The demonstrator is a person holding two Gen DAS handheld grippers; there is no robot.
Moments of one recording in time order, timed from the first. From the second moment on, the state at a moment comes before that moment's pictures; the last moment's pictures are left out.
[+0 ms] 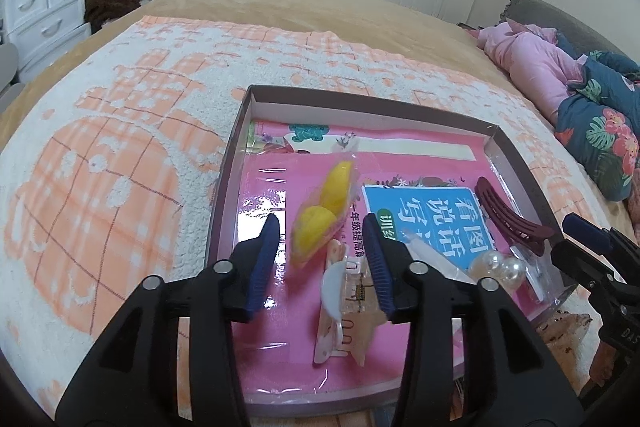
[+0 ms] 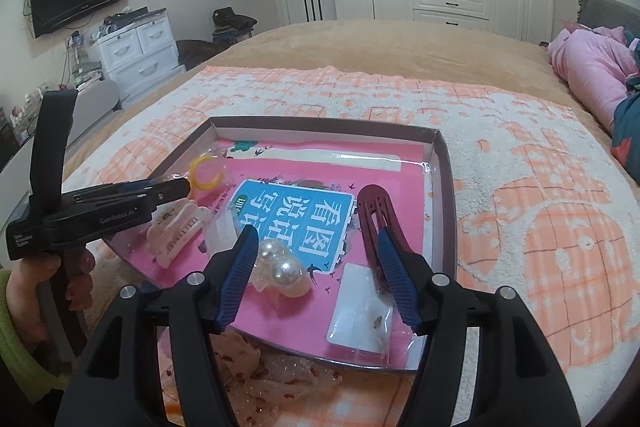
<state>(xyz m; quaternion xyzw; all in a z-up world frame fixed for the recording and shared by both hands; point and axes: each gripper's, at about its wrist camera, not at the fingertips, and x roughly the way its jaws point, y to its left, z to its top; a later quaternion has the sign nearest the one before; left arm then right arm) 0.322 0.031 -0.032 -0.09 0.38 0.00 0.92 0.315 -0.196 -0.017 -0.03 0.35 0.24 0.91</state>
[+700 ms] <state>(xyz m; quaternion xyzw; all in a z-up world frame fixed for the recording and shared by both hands) 0.258 0.006 0.013 -0.07 0.32 -0.03 0.94 0.280 -0.212 0.007 -0.03 0.32 0.24 0.92</state>
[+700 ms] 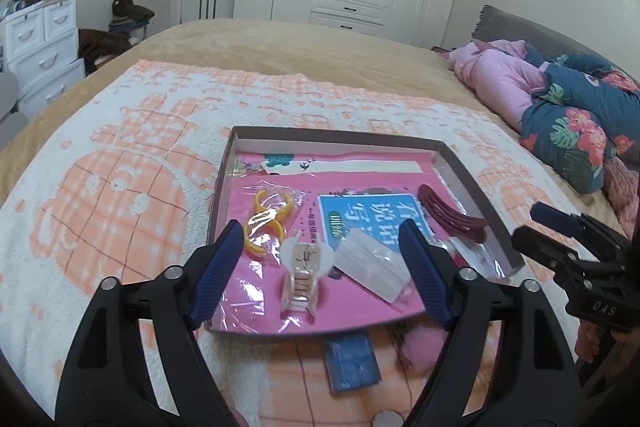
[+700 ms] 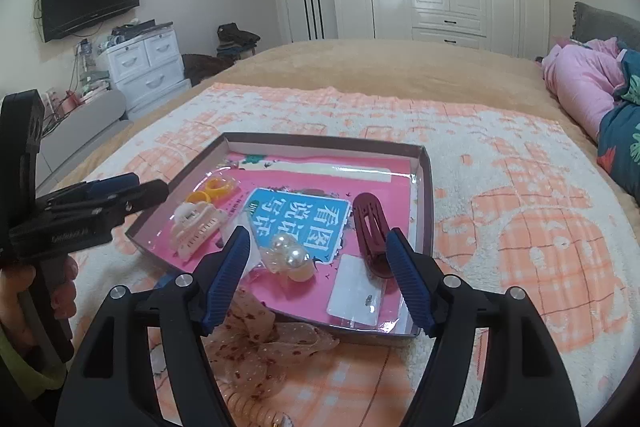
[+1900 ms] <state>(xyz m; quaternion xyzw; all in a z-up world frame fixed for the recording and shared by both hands) 0.180 -0.006 0.011 -0.03 0.31 -0.05 0.95 0.210 -0.230 0.010 -0.03 0.30 0.24 0.92</state>
